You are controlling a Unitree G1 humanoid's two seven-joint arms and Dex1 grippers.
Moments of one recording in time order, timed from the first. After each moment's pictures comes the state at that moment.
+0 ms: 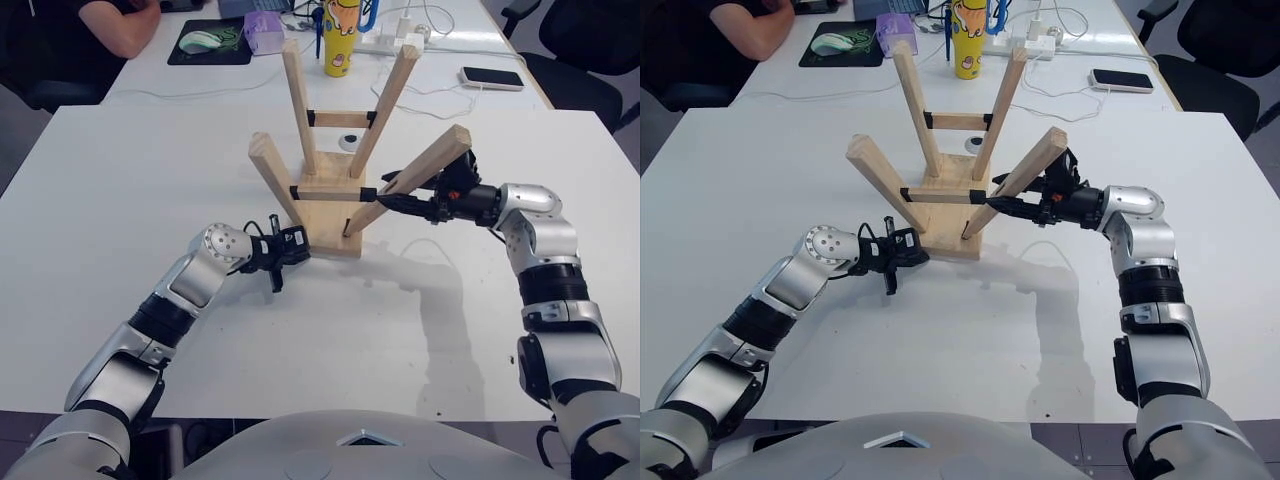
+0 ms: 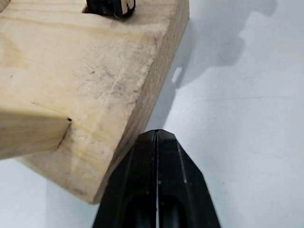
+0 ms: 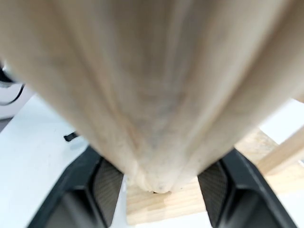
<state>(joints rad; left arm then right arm) -0.43 0.50 -0.52 0.10 0.09 0.39 -0.91 -0.61 -0.51 0.03 0.53 0.38 0.10 1.38</state>
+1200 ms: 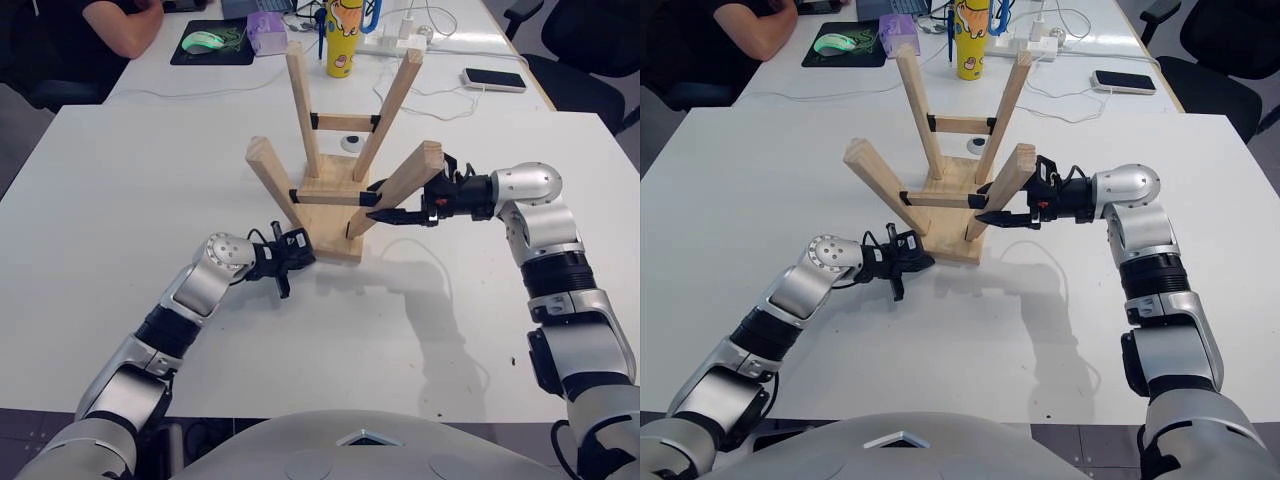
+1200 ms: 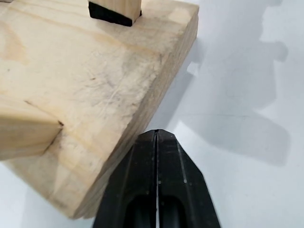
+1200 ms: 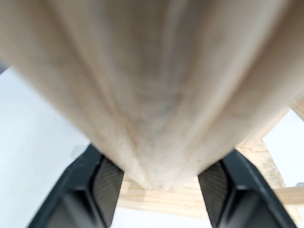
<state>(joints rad) -0.36 0.44 -0.47 0.05 0.05 0.45 -0.87 -0.60 -0.58 0.18 0.42 0.30 -0.04 1.39</state>
